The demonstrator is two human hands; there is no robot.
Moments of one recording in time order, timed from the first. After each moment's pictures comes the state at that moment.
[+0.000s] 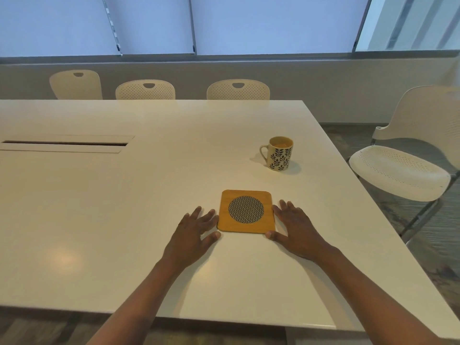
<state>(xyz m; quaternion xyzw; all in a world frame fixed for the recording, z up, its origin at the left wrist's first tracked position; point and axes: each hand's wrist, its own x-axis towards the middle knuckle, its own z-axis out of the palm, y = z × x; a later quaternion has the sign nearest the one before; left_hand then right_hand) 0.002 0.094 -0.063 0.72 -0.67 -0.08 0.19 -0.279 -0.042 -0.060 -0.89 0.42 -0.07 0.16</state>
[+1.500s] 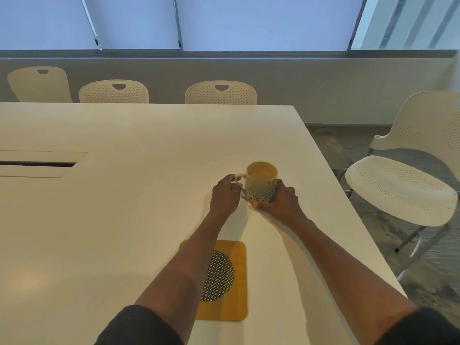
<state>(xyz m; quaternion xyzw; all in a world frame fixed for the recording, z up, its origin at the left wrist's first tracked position) -0.070 -0.213 -0.025 0.72 -0.48 -0.23 0.44 -0.233 -0.273 -0.045 -0.77 0.52 -0.26 0.27</state>
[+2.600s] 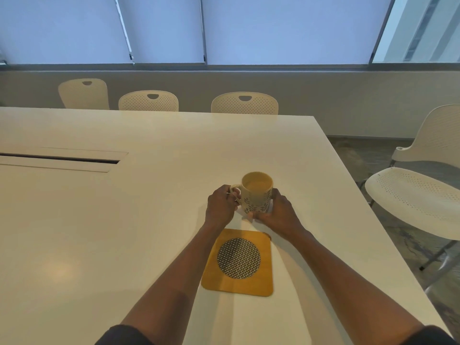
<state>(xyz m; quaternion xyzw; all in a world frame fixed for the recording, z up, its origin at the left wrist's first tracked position) -0.020 -0.122 -0.019 0.72 -0.46 -0.21 0.48 -0.186 -0.193 -0.035 -0.79 0.42 -0.31 0.31</state>
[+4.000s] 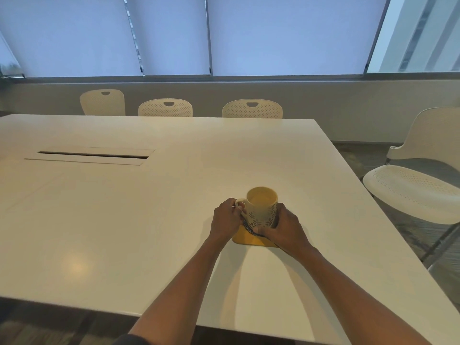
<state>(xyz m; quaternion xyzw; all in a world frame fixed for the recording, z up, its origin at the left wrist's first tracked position) -0.033 0.022 -0.022 0.72 -0.44 -0.23 0.48 -0.205 -0.034 -0.036 -0.77 0.44 -0.32 0.33</state>
